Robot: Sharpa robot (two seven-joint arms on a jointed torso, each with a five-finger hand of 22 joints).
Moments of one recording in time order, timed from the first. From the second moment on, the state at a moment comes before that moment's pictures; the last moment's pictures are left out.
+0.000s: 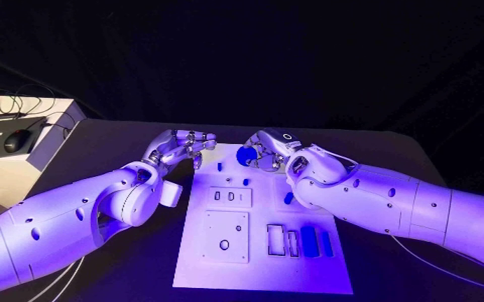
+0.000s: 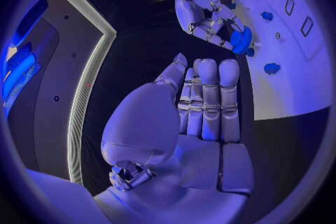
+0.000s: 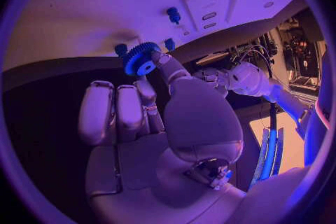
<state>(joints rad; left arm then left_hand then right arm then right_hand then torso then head) 1.02 -0.88 0.14 1.52 -0.30 -0.31 0.35 1.36 0.00 0.09 -0.12 0.05 1.11 0.13 0.07 0.07 1.32 0.04 0.10 0.07 1.35 -0.03 0.78 0.84 0.16 1.14 -0.03 1.04 0.74 1.18 -0.53 -0.07 1.30 -1.62 -0.53 -0.19 1.23 -0.05 0.18 -0.13 0.45 1.06 0.13 0.07 0.07 1.23 0.03 1.10 1.25 1.45 -0.04 1.23 1.05 0.08 1.47 -0.05 1.21 1.31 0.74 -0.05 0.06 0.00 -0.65</state>
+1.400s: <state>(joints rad) 1.02 -0.88 0.14 1.52 -0.30 -0.31 0.35 1.36 0.00 0.09 -0.12 0.05 1.11 0.13 0.07 0.07 1.32 0.04 0.10 0.07 1.35 -0.03 0.78 0.84 0.16 1.14 -0.03 1.04 0.74 1.16 -0.48 -0.08 1.25 -1.67 -0.51 -0.21 1.23 -0.05 0.17 -0.13 0.44 1.06 0.13 0.07 0.07 1.23 0.03 1.10 1.25 1.45 -0.04 1.23 1.05 0.08 1.47 -0.05 1.21 1.31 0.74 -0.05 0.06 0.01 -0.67</state>
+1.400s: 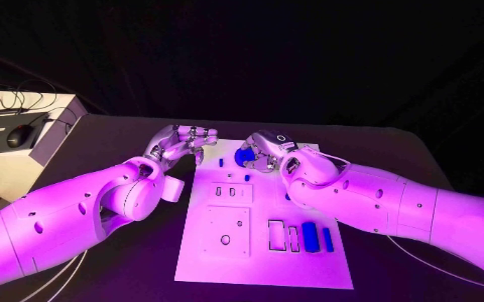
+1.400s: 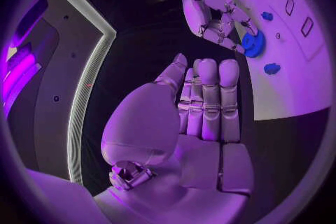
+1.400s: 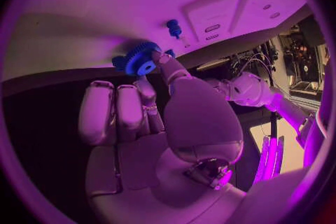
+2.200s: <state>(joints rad) 1.02 -0.88 0.14 1.53 -0.30 -0.31 0.35 1.36 0.00 0.09 -0.12 0.05 1.11 0.13 0.07 0.07 1.32 0.04 0.10 0.07 1.35 -0.03 0.78 0.84 0.16 1.14 -0.03 1.04 0.74 1.16 -0.46 -0.08 1.22 -1.67 -0.51 -0.21 1.24 -0.07 0.15 -0.11 0.41 1.00 0.16 0.07 0.07 1.20 0.04 1.04 1.20 1.45 -0.04 1.22 1.05 0.08 1.47 -0.05 1.20 1.31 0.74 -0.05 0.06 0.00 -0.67</state>
